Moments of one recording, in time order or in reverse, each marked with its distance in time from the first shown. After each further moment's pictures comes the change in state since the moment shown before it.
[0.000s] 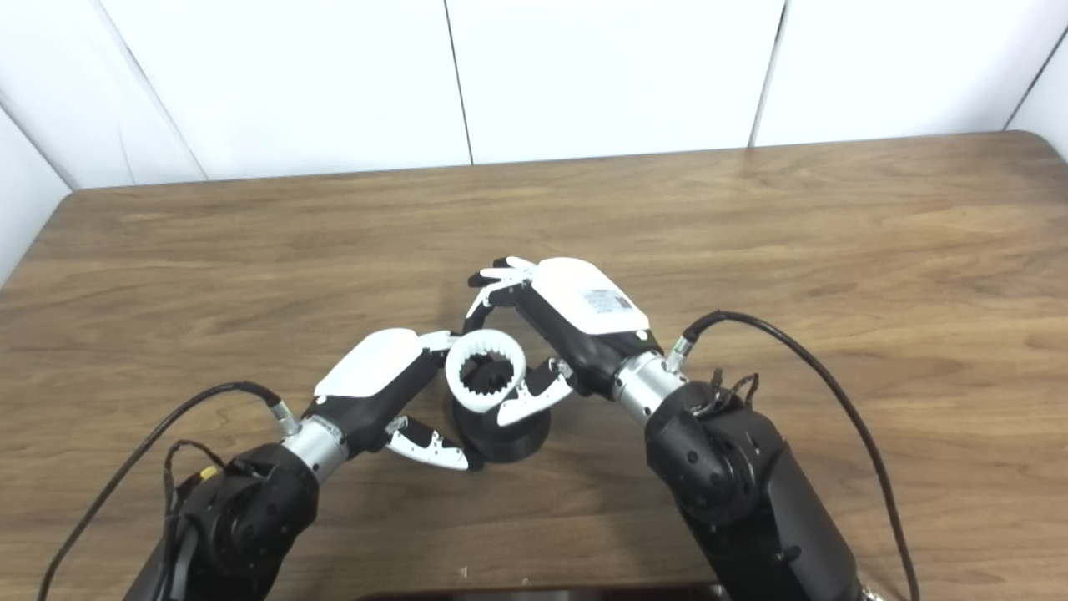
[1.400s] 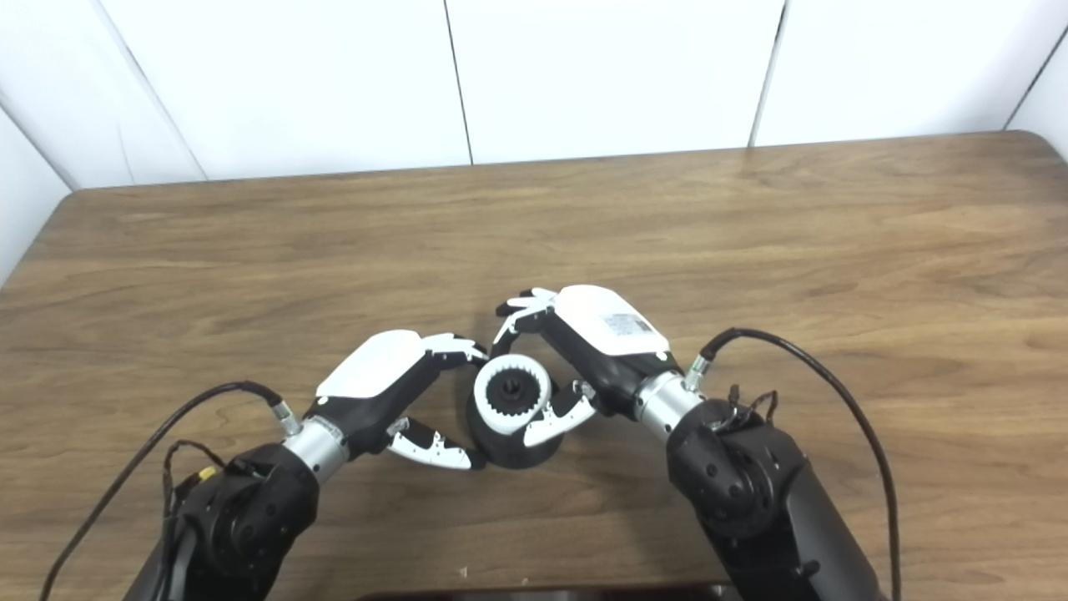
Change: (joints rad) left arm 0.001 -0.005 0.005 -0.012 0.001 0.004 -0.021; right arm 0.048 -0.036 -0.020 0.014 -0.005 -0.010 0.038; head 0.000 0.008
